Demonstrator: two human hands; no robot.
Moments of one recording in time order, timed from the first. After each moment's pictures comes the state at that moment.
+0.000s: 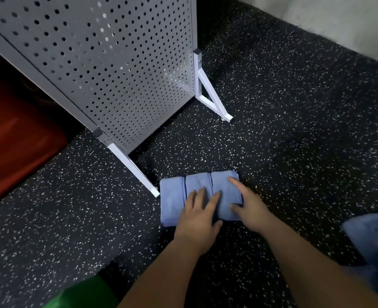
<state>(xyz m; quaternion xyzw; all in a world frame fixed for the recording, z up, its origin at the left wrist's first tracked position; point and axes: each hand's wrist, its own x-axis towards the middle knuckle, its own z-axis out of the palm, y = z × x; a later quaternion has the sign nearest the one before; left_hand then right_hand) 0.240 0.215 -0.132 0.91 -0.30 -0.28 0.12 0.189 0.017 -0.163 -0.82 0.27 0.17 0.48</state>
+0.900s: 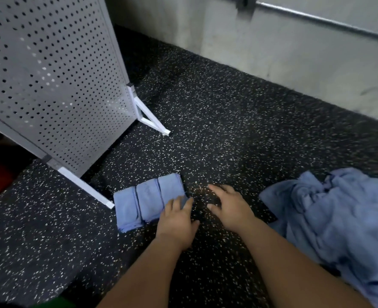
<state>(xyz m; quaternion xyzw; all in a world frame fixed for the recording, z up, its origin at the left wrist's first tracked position) 0.169 0.159 -0.057 0.88 -0.37 -0.29 0.05 0.073 -0.016 -0.051 -0.89 0.32 0.15 0.28</state>
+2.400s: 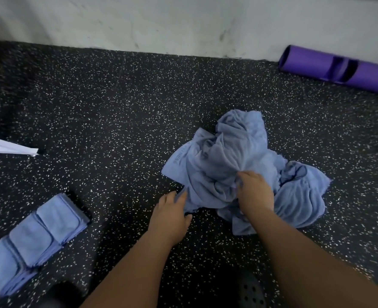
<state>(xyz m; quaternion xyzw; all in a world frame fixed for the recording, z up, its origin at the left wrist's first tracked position) -0.023 -0.012 -0.089 0.75 -0.58 -0.31 0.01 -0.243 -0.155 -0.068 -0.77 0.62 0.04 0.11</state>
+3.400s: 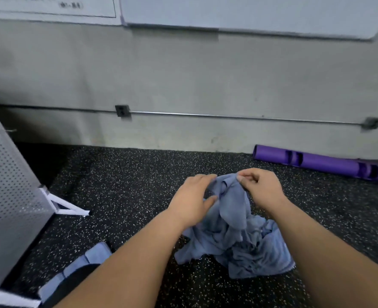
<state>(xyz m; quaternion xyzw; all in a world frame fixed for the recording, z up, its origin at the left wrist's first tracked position) -0.045 0.027 0.240 0.64 -0.71 -0.10 0.28 -0.260 -0.078 0.256 -0.71 0.51 -0.37 0.30</state>
